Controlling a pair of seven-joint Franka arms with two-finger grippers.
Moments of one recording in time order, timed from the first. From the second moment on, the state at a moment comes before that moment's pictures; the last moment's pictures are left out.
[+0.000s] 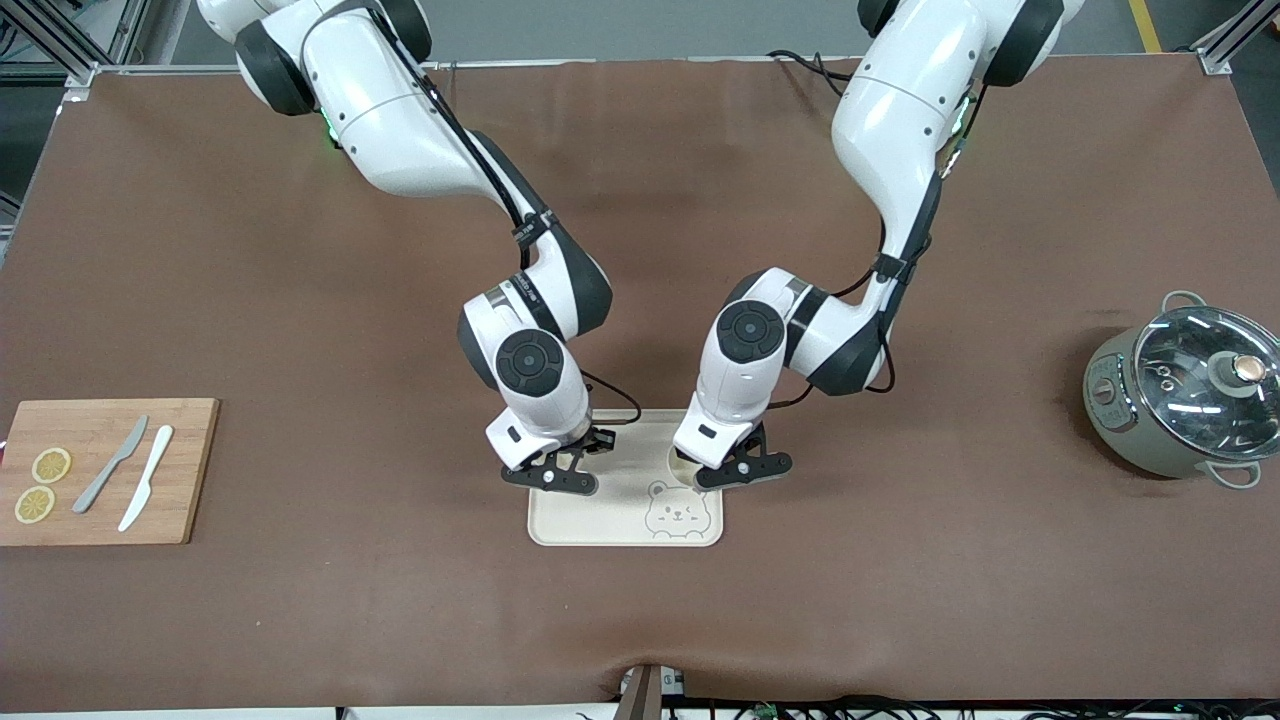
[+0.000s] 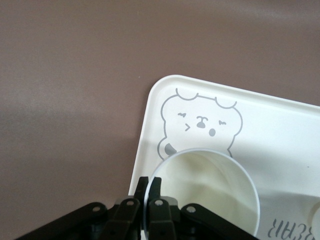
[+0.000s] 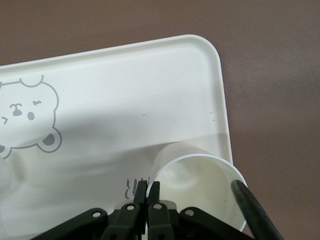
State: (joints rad) left arm -0.61 0.85 0.03 -1.31 0.07 2.35 -0.83; right arm 0.63 0.93 -0.08 -1.12 0.07 2.11 0.70
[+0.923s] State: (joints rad) left arm -0.64 0.92 0.04 -1.29 0.07 2.49 -0.86; right arm 0.61 0.93 -0.10 -1.08 0.04 2.12 0.71
